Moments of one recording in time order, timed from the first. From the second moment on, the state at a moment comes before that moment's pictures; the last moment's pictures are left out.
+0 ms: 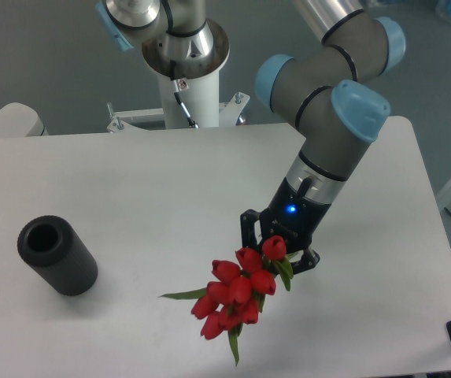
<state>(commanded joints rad) 2.59 -1.98 -1.46 -1.11 1.09 1.27</state>
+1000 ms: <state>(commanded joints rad) 2.45 -2.08 -1.34 -1.24 1.59 1.32</state>
